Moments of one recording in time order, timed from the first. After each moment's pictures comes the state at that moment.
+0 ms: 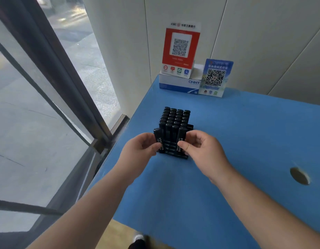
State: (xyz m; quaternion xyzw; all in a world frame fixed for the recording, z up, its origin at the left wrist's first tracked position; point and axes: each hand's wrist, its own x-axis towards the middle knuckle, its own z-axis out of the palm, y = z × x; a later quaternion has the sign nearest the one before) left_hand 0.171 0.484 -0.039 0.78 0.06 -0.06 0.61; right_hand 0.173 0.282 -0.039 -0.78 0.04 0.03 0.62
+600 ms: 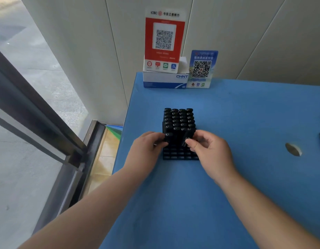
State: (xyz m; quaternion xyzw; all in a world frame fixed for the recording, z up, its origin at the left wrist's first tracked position) left_hand 0.250 0.511 -0.079 0.88 -0.20 -0.01 0.43; right_hand 0.179 0.327 -0.059 -0.79 0.16 -0.10 0.58
